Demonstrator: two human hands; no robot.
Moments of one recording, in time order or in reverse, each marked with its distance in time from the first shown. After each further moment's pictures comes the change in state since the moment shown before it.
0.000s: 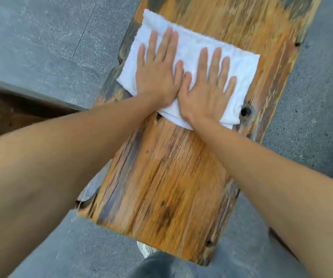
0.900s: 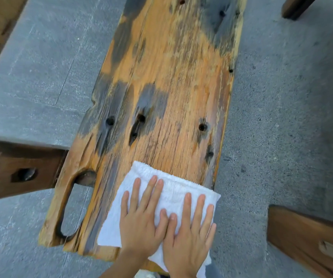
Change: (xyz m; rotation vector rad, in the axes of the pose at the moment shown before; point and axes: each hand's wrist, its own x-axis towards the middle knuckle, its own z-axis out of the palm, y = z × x) left_hand -0.275 0.034 0.022 -0.036 -0.197 0.116; right_hand -0.277 0.085 -0.006 -0.003 -0.023 0.309
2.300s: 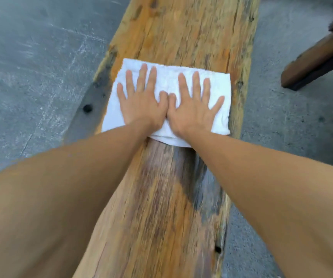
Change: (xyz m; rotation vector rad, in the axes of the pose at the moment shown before) left_hand 0.710 0.050 -0.152 -0.018 0.238 -0.207; right_hand 0.716 -0.258 -0.054 0.019 0.018 -0.314
